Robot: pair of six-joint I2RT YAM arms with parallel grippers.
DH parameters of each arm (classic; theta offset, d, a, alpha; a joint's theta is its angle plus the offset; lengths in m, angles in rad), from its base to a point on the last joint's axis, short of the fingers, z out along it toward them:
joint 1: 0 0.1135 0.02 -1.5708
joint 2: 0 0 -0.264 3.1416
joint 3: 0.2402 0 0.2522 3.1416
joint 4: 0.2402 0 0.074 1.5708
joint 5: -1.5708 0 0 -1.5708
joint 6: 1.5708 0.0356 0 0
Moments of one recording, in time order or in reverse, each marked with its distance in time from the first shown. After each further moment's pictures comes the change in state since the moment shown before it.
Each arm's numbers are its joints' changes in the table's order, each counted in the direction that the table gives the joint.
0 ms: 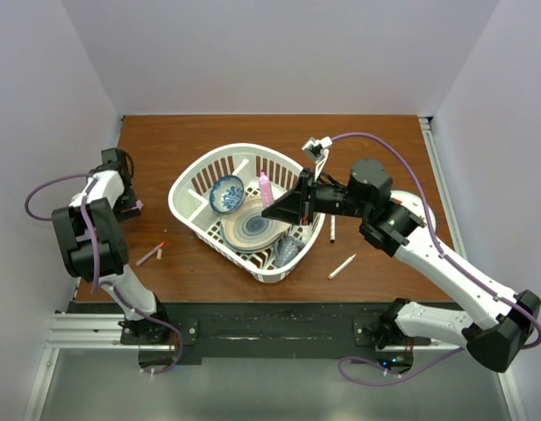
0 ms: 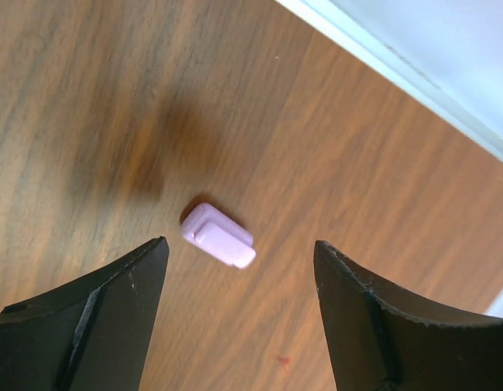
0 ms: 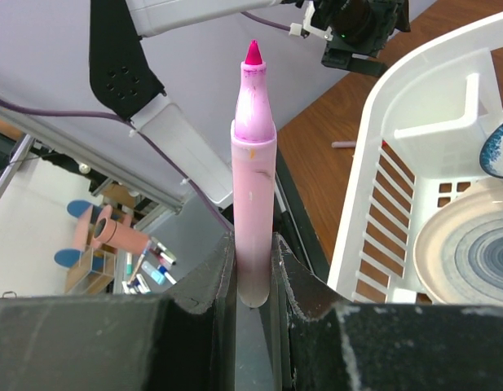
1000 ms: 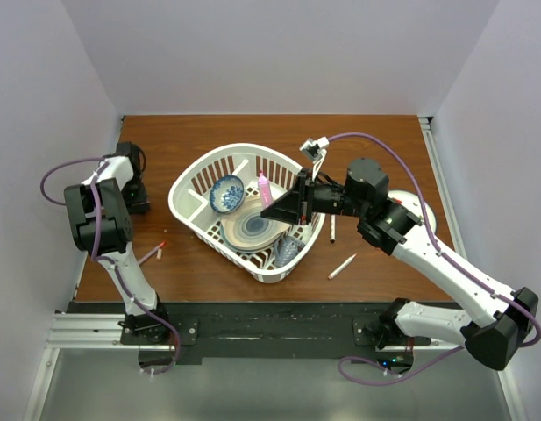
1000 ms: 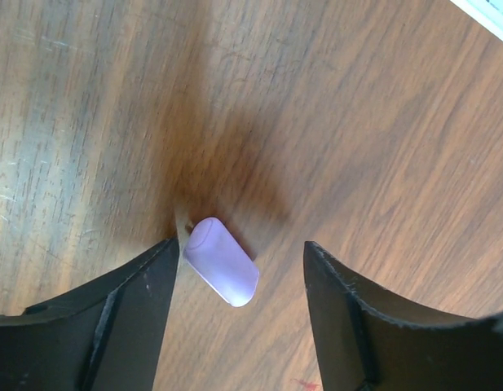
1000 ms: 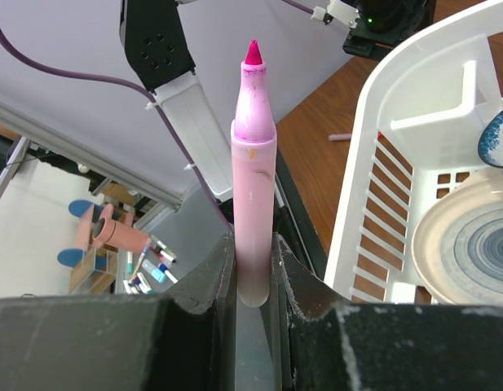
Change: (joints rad) left arm -0.060 0.235 0.207 0.153 -0.021 -0.035; right arm 0.000 0.020 0.004 0.015 -0.003 0.003
